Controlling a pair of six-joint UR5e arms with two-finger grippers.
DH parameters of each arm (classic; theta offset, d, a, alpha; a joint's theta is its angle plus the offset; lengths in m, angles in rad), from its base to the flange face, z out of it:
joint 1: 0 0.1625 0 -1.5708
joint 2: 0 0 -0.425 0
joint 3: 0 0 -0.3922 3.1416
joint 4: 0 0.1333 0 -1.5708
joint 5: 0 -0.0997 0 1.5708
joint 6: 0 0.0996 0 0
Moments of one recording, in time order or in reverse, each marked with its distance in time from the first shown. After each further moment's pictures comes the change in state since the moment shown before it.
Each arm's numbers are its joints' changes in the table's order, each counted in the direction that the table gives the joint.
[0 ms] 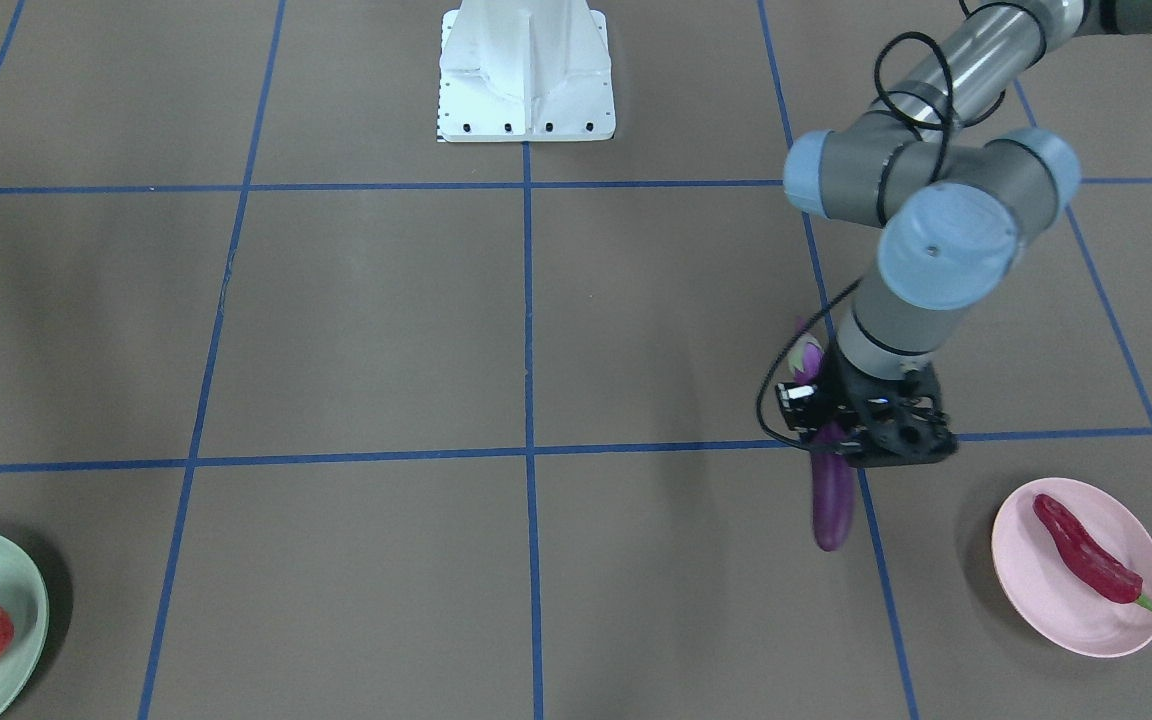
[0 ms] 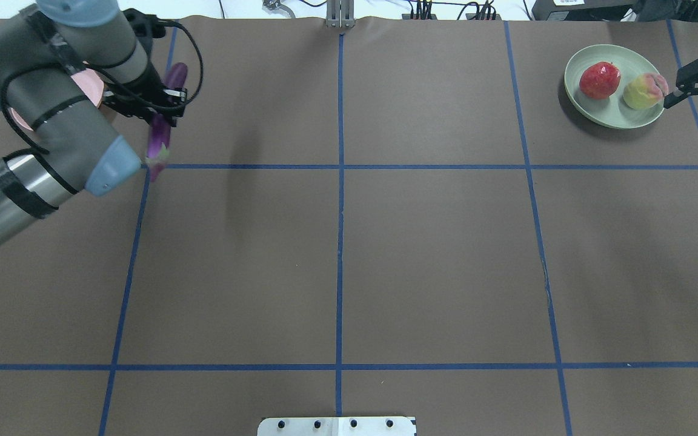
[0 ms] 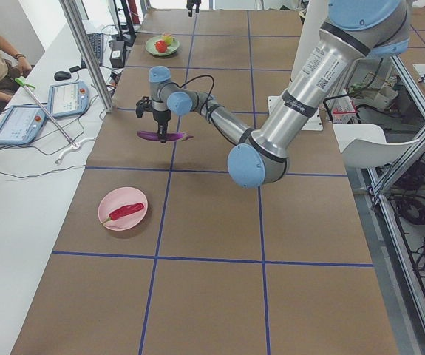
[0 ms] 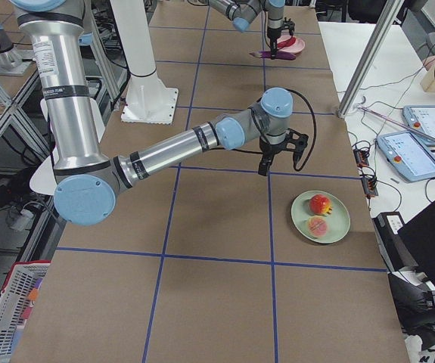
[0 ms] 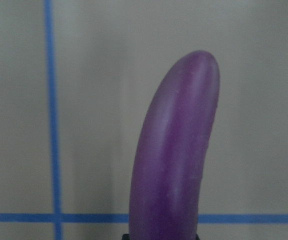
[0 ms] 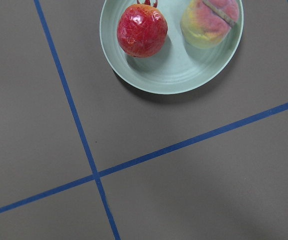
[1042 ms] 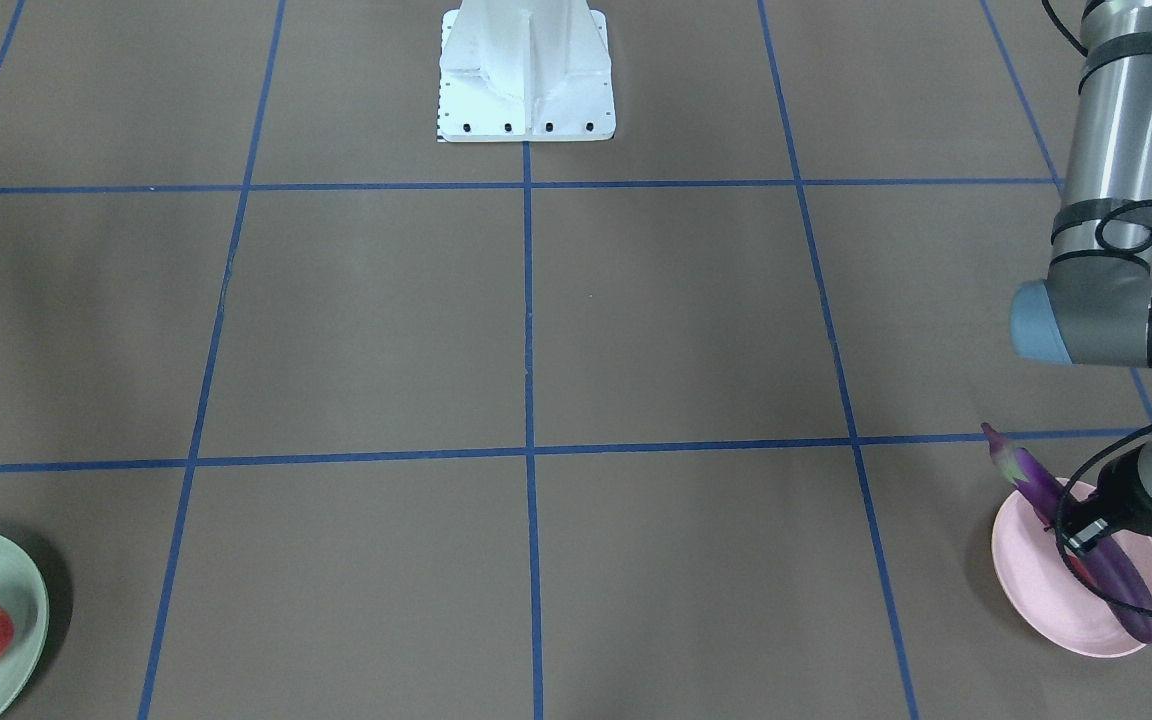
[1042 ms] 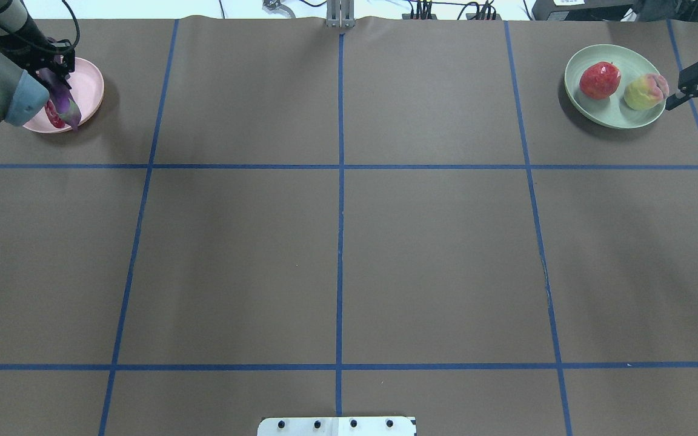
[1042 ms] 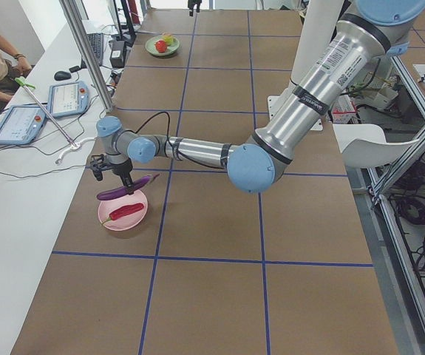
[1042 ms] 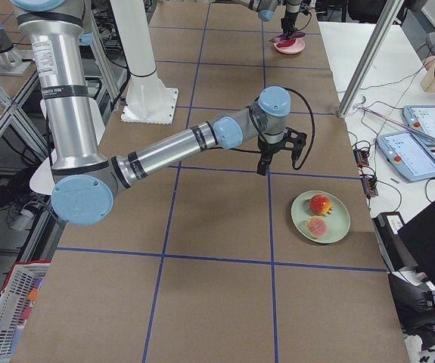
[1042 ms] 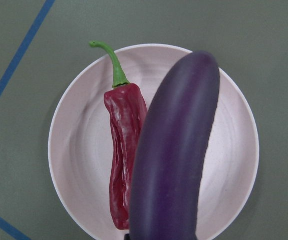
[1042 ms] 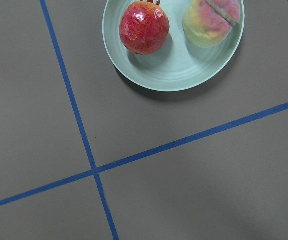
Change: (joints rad) left arm -0.191 0.065 -0.444 -0.185 0.088 -0.186; right arm -0.001 0.007 -0.010 0.000 0.003 -0.004
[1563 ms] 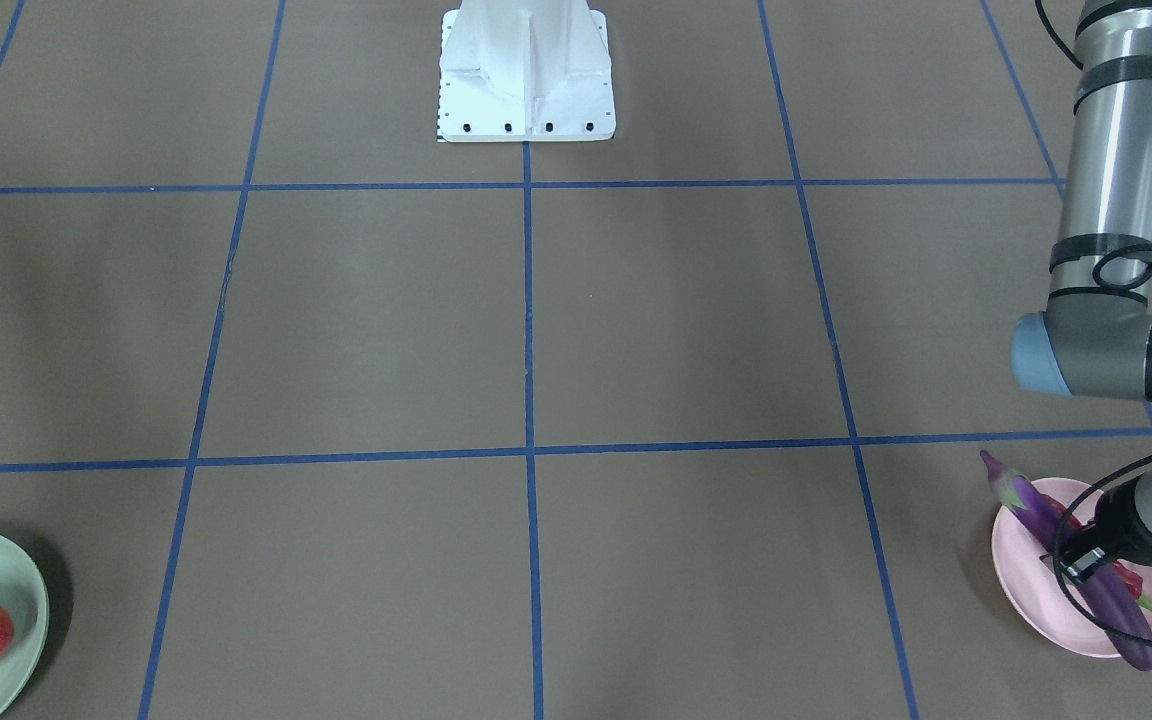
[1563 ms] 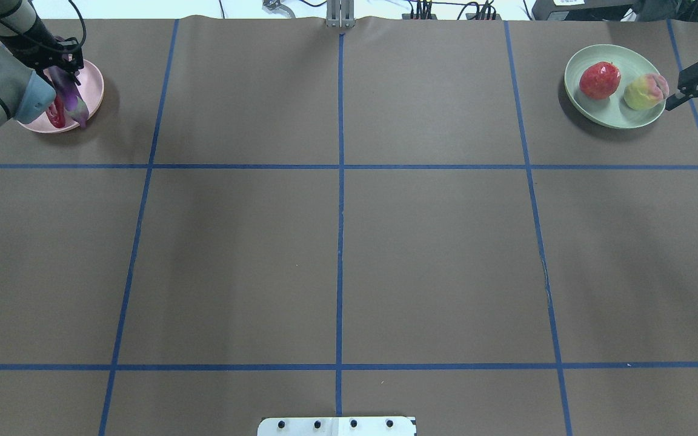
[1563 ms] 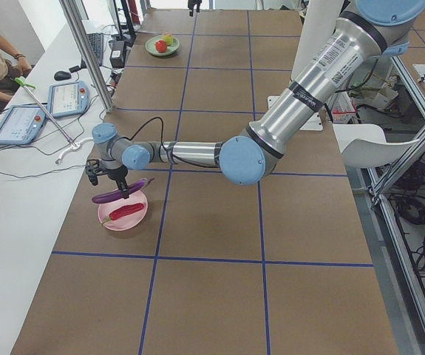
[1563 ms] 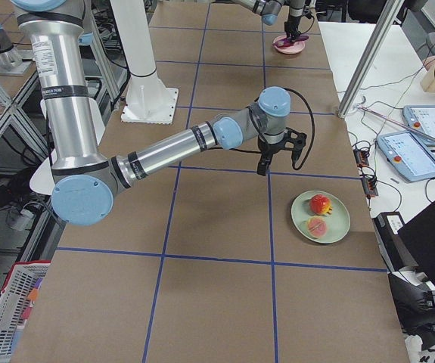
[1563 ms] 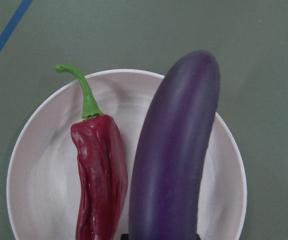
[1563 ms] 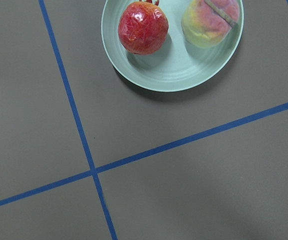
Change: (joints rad) left arm 0.003 0.042 -0.139 -0.130 0.007 0.000; right arm -0.001 -0.001 0.000 0.003 0.005 0.000
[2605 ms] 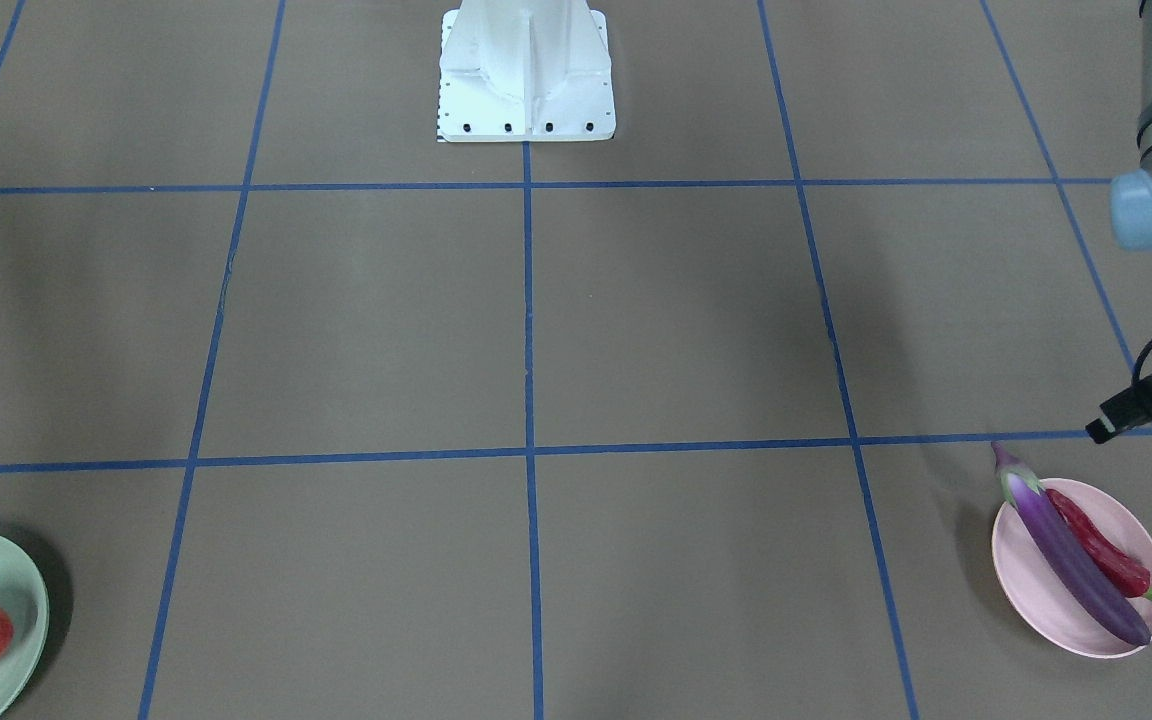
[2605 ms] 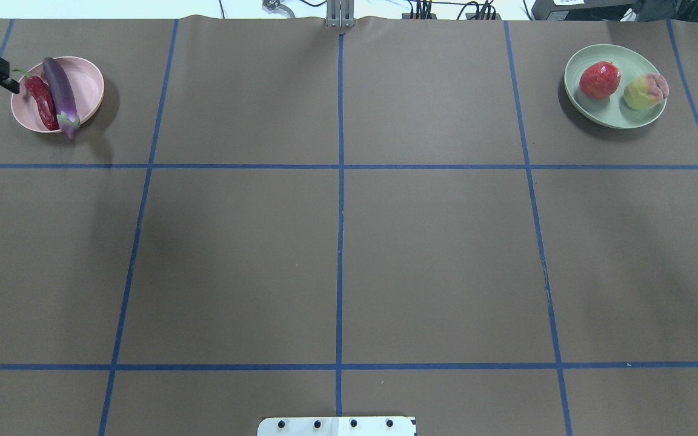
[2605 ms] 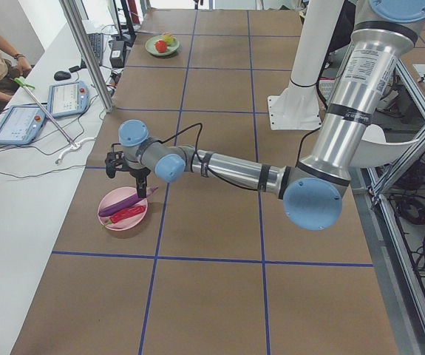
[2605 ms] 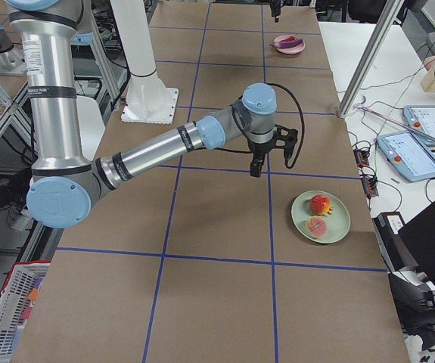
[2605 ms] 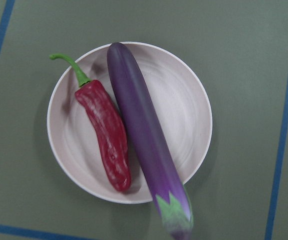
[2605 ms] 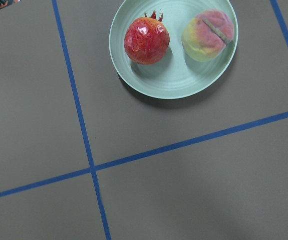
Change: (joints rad) left arm -0.129 -0.492 0.713 0.012 0.174 0.323; right arm 0.060 0.119 -0.119 -0.005 0.000 -0.126
